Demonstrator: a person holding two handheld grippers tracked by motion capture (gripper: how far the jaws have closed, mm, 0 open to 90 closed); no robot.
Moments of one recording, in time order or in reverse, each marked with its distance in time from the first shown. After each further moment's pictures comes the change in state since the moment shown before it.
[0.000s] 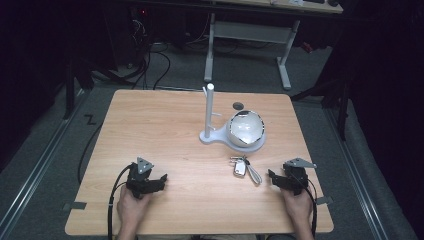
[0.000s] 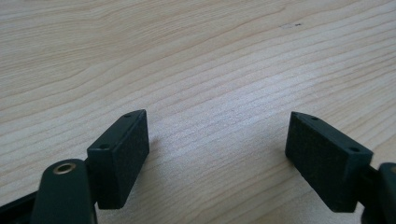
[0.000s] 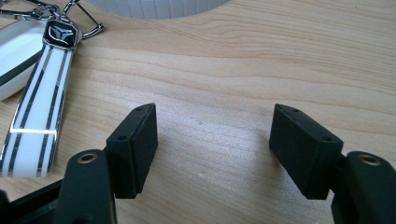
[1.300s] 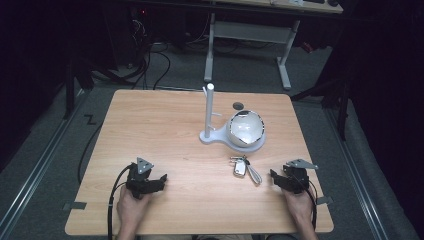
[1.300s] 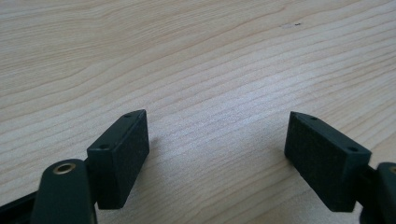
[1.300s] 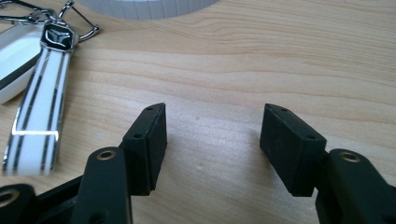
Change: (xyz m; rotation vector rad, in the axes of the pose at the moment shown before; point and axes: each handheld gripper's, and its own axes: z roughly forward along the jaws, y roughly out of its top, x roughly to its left) left arm 0.000 -0.001 0.000 -0.002 0.001 -0.004; right arm 0.001 -0.002 -0.004 -0.001 -0.018 0.034
